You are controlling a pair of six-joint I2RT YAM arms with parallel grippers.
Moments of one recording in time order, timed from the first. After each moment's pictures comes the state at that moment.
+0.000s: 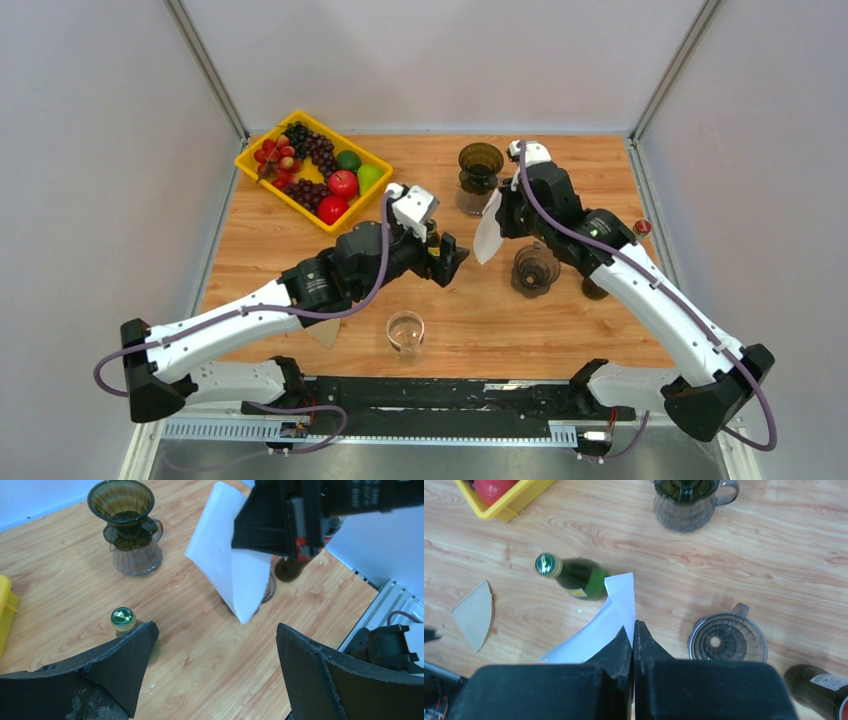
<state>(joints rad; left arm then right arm) -1.10 1.14 1.09 -0.16 -0.28 -0.22 0.66 1.17 1.29 -0.72 0.21 0.34</state>
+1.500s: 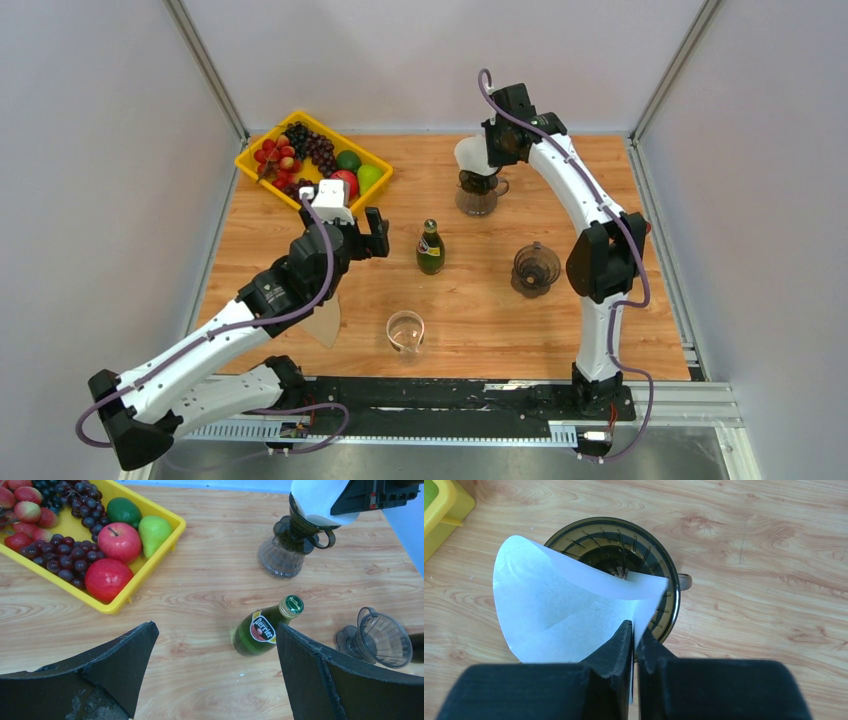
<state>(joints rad) -0.86 0.87 0.88 -0.27 -0.62 -0.37 0.35 2.04 2.06 -0.85 0.08 0.15</state>
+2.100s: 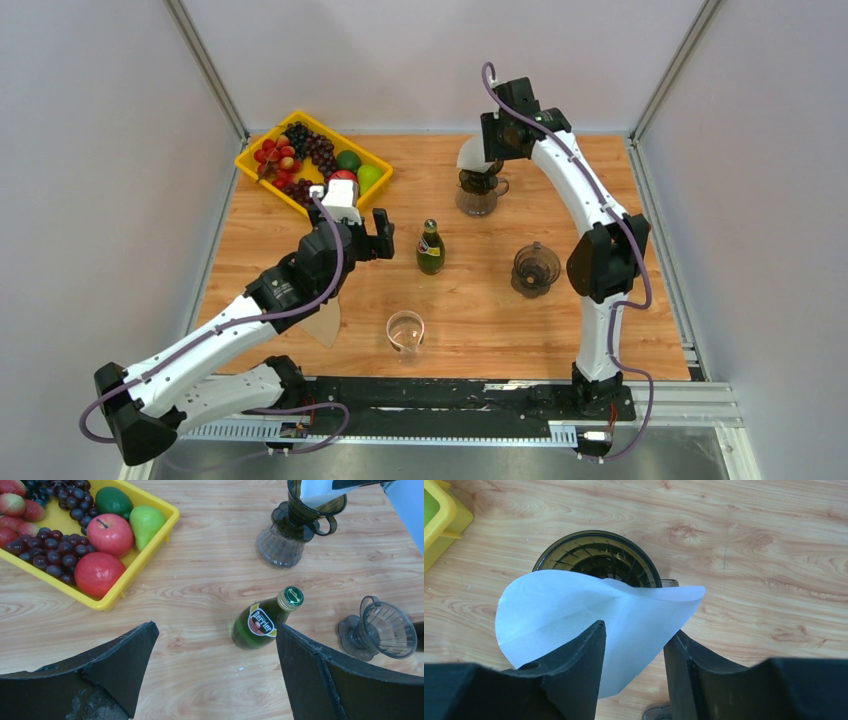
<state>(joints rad) -0.85 0.91 0.88 -0.27 -0.58 -0.37 0.35 2.05 2.11 -0.88 0.11 0.14</state>
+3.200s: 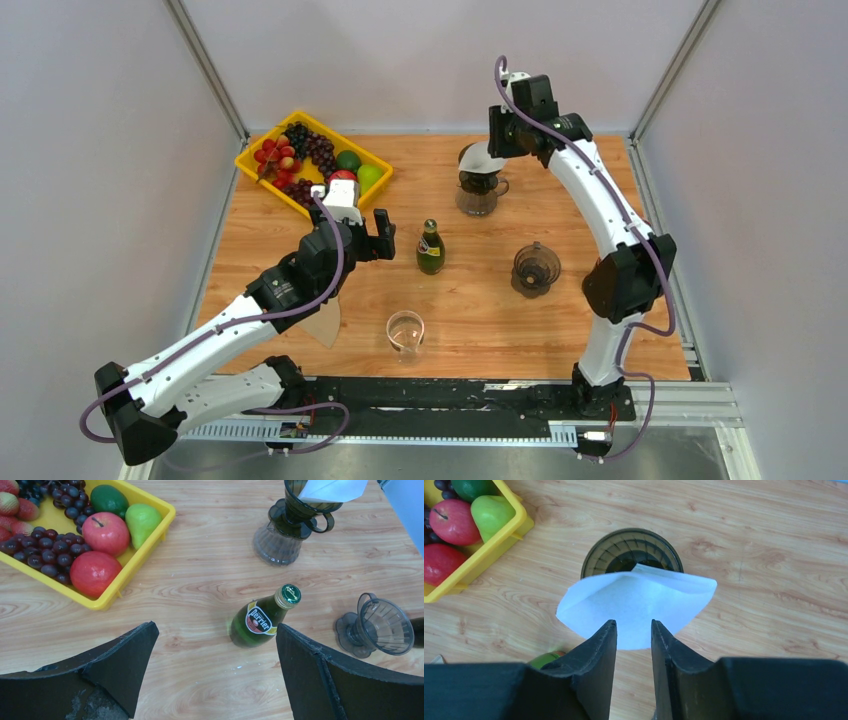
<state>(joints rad) -0.85 0.92 0.88 -0.27 -0.56 -0.37 0.34 1.86 1.97 -0.79 0.01 0.14</state>
